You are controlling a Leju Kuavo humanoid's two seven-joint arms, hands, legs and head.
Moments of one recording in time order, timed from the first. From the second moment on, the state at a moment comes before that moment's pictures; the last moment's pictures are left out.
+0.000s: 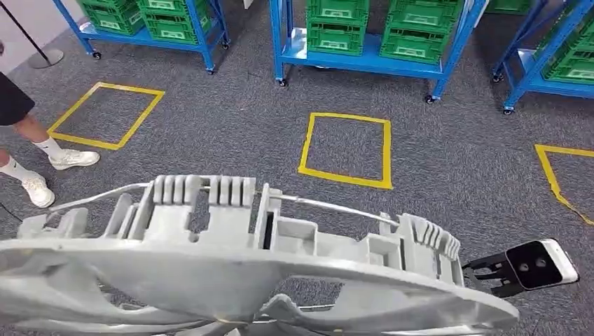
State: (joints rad) left arm 0.00 0.19 -1.13 -0.41 0.92 0.22 -0.20; right arm -0.01 -0.05 0.35 -1.92 -0.91 0.94 -0.08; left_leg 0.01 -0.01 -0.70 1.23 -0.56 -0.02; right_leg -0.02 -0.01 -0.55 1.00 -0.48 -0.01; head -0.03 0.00
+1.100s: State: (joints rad) left arm 0.00 0.19 -1.14 -0.42 0.92 0.23 -0.19; right arm -0.01 -0.04 0.35 -1.92 -0.90 0.95 -0.08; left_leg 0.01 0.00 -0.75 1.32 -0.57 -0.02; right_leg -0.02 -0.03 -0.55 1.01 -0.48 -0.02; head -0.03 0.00
